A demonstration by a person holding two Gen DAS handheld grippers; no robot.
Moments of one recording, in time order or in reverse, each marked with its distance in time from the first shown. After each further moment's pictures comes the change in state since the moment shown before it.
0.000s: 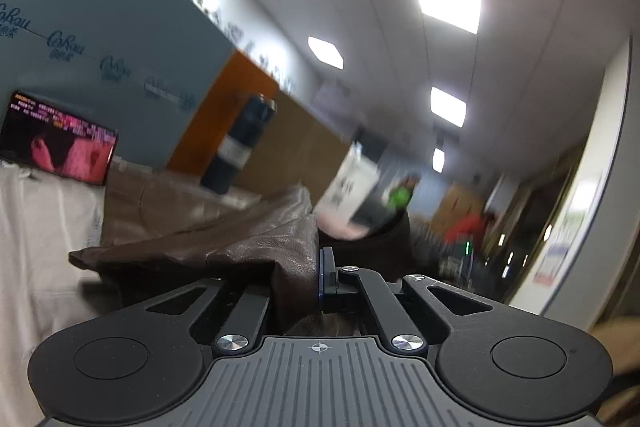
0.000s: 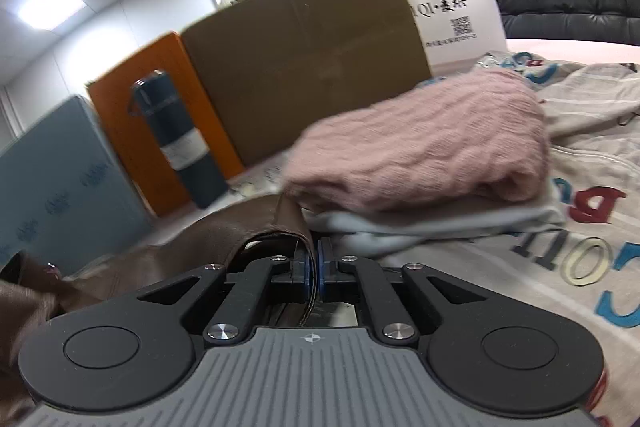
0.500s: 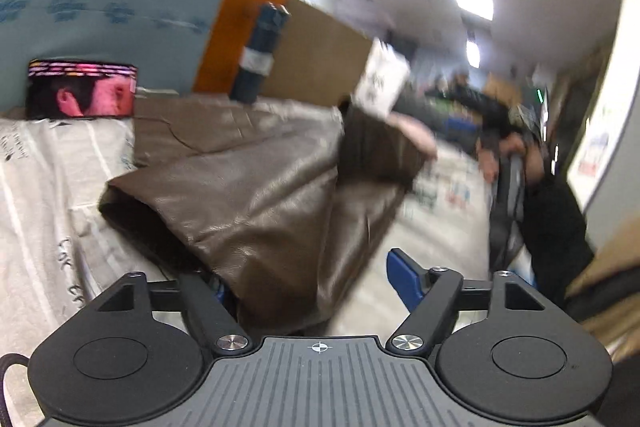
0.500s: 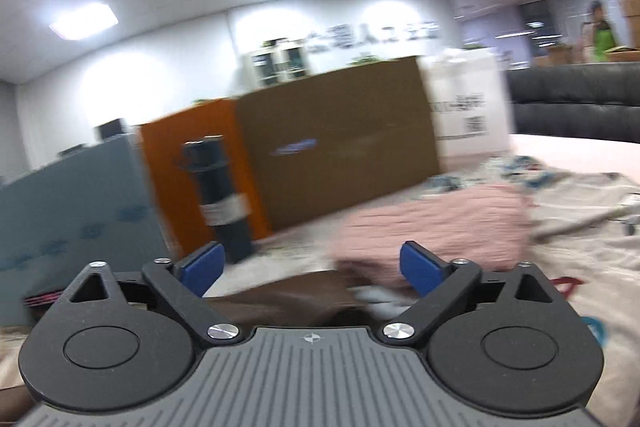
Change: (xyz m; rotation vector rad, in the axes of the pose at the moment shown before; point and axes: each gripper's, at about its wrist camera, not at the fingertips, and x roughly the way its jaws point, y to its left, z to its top) left arm -0.009 0.006 -0.029 0.043 0.169 0.132; right arm -0.061 0.075 0.010 -0.149 -0.195 0.069
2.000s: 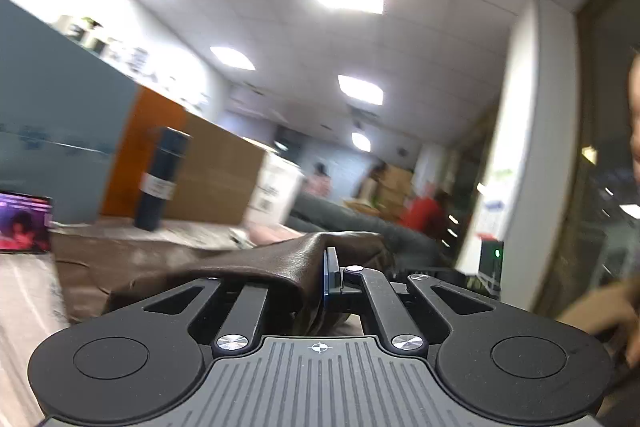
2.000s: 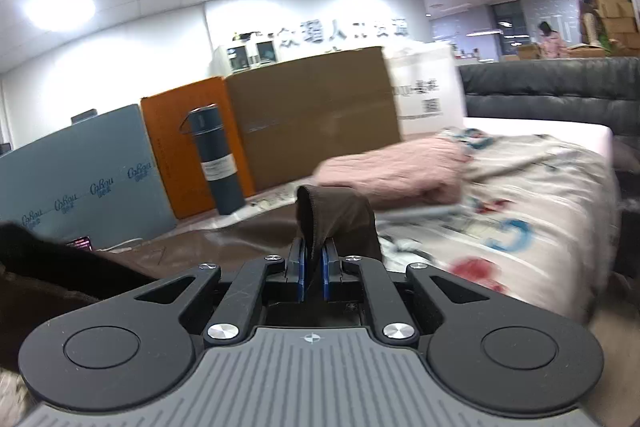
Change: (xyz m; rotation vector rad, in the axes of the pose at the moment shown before) left arm -0.031 -0.003 0.042 0.183 -0.216 -0.392; right arm -0.123 0.011 -0.082 0.010 0.004 -0.191
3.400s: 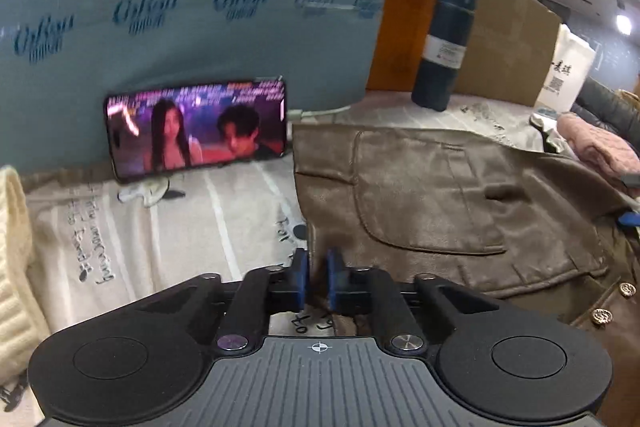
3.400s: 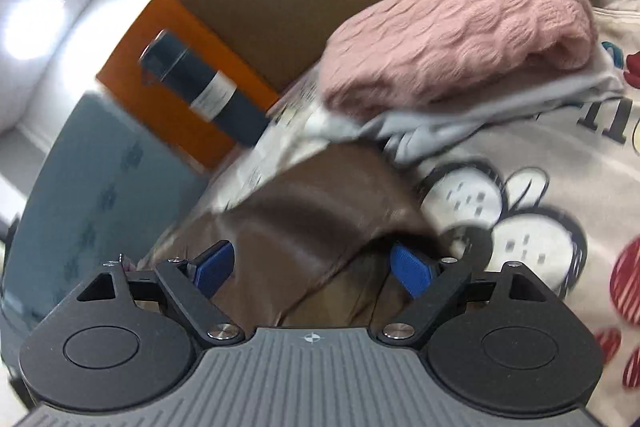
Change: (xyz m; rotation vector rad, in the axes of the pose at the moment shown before) left arm 0.116 0.124 0.007 -0.129 0.386 0.873; right arm 0.227 -0.054 0.045 0.400 0.466 0.265
